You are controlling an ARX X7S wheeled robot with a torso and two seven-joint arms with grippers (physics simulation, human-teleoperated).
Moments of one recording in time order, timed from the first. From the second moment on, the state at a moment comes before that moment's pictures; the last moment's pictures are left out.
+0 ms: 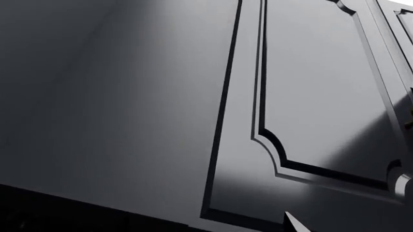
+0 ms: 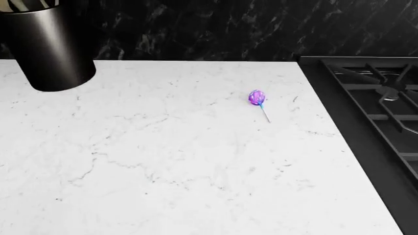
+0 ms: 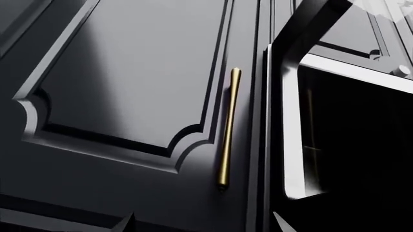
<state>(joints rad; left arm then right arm) -1.50 -0.68 -0.31 0.81 -1.88 -1.00 -1.25 2.09 0.80 -0.32 -0.57 1.84 1.19 1.26</state>
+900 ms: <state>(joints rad) -1.50 -0.69 -0.29 0.81 -1.87 -0.98 -1.24 2.27 0.69 -0.44 -0.27 1.39 1.21 0.89</state>
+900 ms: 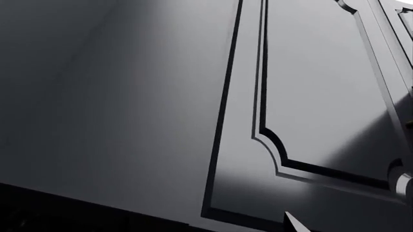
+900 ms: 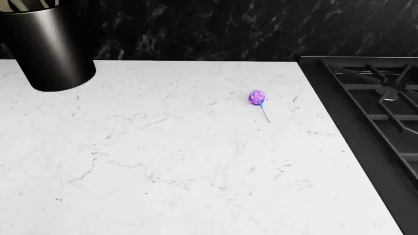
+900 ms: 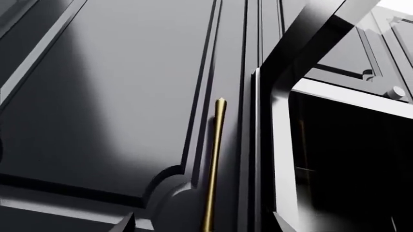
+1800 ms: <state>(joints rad) -1.49 -0.71 -0.27 0.82 -1.87 -0.96 -1.24 2.28 0.74 -0.51 -0.16 1.16 1.17 0.67</state>
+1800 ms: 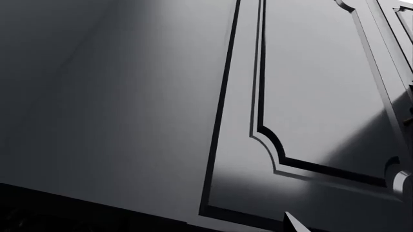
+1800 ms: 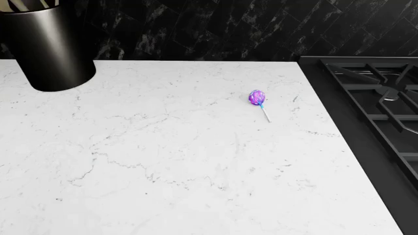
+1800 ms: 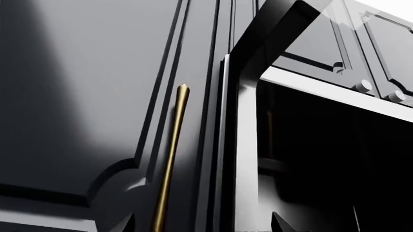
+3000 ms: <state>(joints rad) -1.49 -0.72 -0.25 0.83 -1.87 -0.93 -1.24 2.24 0.79 -0.58 -0.06 0.97 1.11 0.54</state>
